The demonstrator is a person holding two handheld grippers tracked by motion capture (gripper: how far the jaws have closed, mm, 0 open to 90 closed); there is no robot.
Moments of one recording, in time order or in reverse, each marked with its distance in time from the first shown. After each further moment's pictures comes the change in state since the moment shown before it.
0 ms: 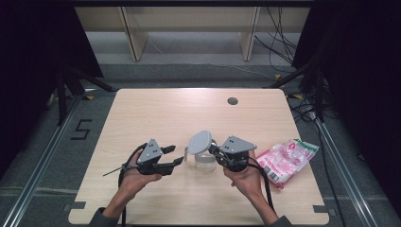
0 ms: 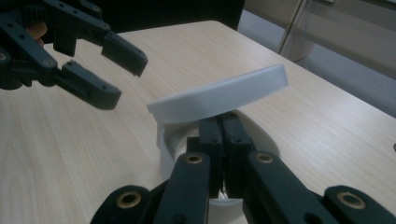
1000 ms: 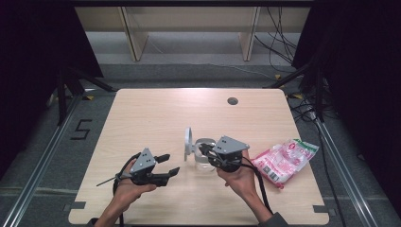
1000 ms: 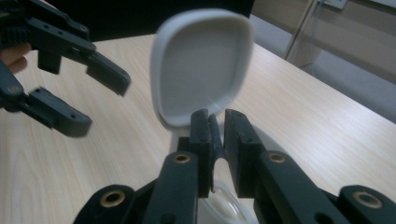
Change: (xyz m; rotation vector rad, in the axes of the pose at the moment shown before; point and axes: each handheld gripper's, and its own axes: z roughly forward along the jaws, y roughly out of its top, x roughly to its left) left arm -0.009 -0.019 -0.018 -0.001 -0.031 -0.038; right arm 0.009 0.007 0.007 -0.008 0.022 -0.030
